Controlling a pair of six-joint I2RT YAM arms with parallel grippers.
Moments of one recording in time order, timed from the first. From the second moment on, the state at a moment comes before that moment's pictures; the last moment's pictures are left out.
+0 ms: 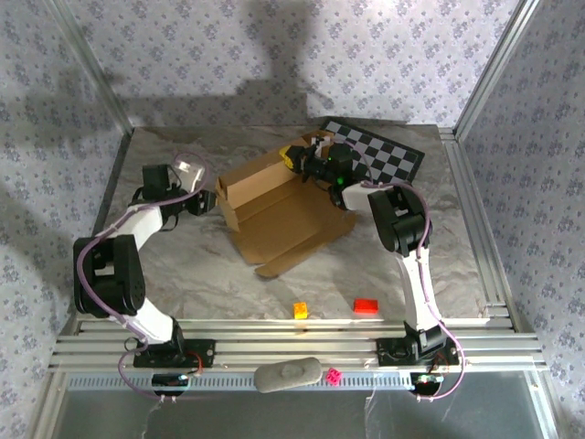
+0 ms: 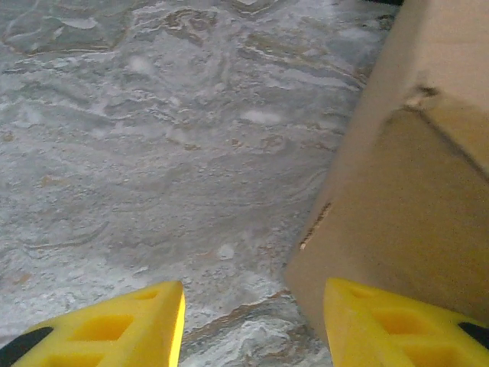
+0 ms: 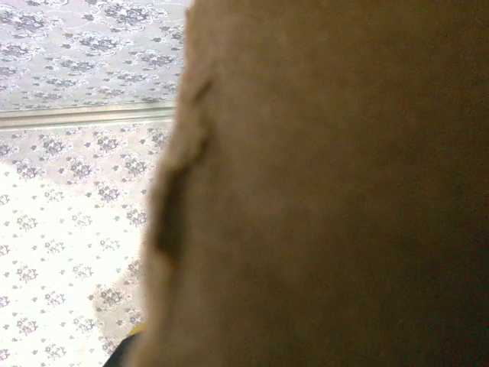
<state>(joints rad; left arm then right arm) 0.04 1.57 0.92 -0.12 0.54 0.26 0.41 2.30 1.46 0.88 -0.65 1.61</state>
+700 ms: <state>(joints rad) -0.07 1.49 0.83 -0.05 0.54 0.25 0.41 2.32 1.50 0.88 -0.65 1.62</state>
